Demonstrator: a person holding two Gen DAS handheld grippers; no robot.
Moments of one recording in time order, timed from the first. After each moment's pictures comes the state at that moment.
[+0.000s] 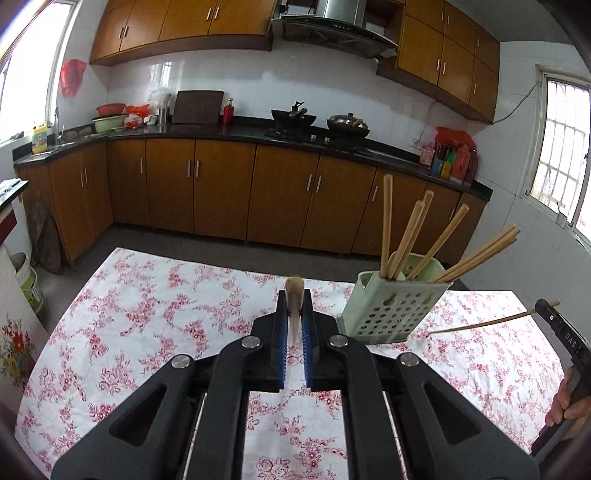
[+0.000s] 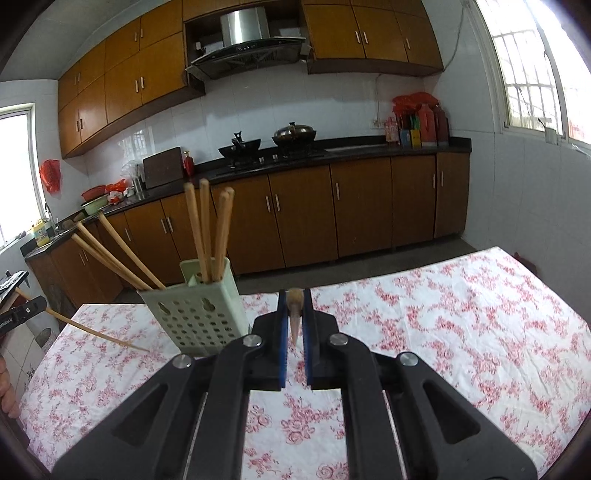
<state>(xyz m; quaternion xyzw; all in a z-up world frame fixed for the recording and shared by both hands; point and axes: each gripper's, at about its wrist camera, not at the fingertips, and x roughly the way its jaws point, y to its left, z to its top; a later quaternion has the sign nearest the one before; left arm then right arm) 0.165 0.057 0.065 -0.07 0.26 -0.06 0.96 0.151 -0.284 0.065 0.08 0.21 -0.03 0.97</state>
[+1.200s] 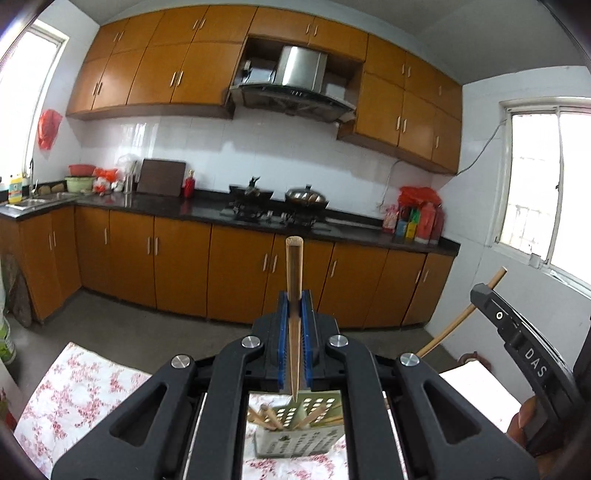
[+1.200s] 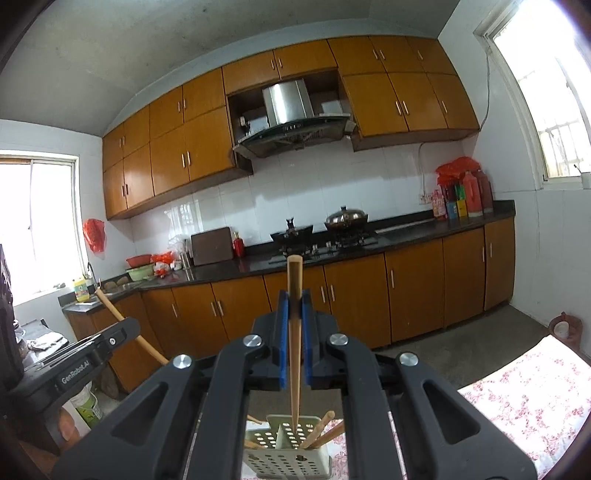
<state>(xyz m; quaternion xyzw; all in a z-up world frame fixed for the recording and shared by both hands) 0.211 -0.034 0.175 -0.08 0.13 -0.10 0.98 0.210 -0.241 0.193 0.10 0.06 0.05 0.99</state>
